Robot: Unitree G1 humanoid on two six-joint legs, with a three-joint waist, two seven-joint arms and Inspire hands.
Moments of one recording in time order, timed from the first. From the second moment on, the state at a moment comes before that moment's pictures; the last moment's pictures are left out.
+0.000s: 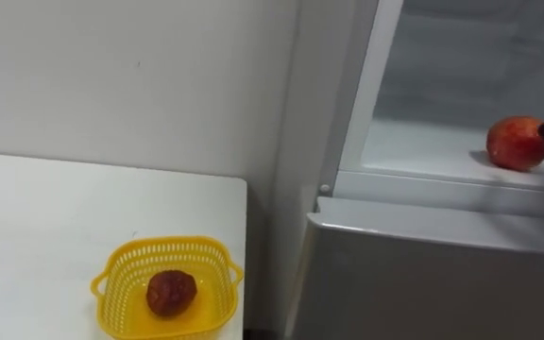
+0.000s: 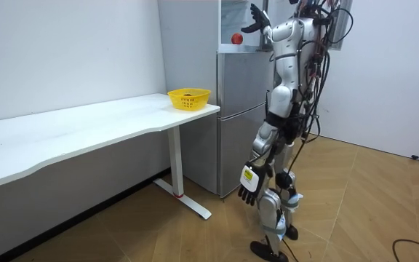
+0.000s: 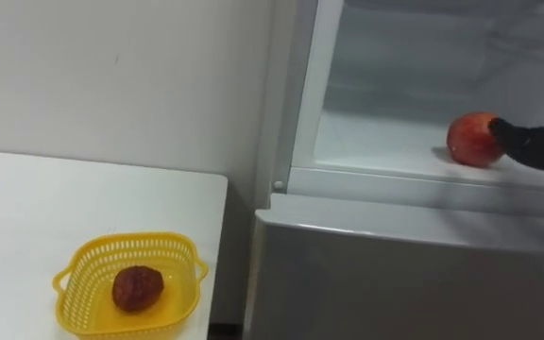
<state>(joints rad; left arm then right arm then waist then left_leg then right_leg) 0.31 0.30 0.08 1.03 0.29 0.04 -0.20 -0.45 -0.66 -0.25 0.16 0.04 -0.06 -0.35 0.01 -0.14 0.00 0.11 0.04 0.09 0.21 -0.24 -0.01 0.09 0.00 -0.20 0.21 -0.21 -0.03</state>
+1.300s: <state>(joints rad) 0.34 0.30 0.09 1.00 0.27 0.10 -0.18 -0.53 -0.74 -0.19 0.51 0.16 0.00 -0.28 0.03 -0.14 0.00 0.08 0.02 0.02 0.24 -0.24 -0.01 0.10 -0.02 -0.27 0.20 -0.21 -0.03</state>
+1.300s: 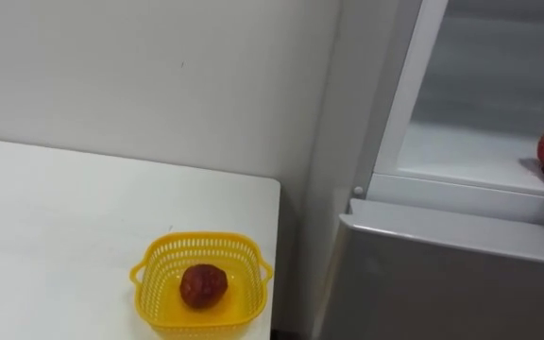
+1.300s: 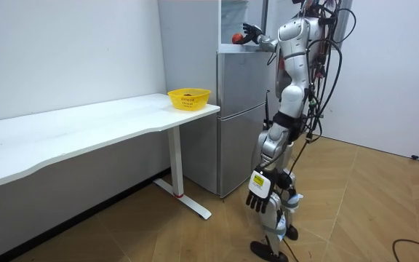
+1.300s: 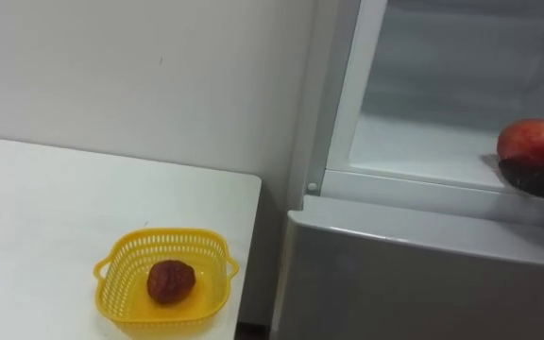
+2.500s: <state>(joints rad) 0.35 0.31 0.10 1.01 0.27 0.12 -0.18 -0.59 -0.77 -0.13 0.69 0.35 0.01 -0.09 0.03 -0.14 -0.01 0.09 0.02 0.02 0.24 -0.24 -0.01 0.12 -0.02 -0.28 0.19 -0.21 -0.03</state>
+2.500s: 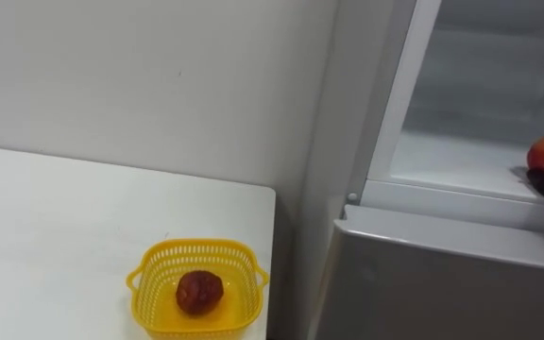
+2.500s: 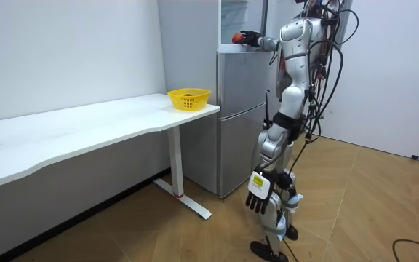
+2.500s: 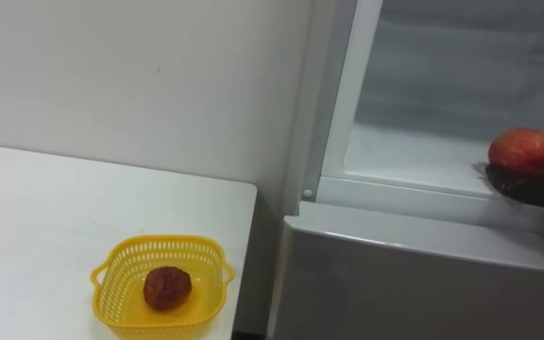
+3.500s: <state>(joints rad) 0.34 0.31 0.10 1.01 0.27 0.13 -0.19 -0.60 -0.79 -0.13 0.68 0.43 0.00 0.01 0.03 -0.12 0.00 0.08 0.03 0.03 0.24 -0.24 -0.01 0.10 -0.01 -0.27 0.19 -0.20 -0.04</state>
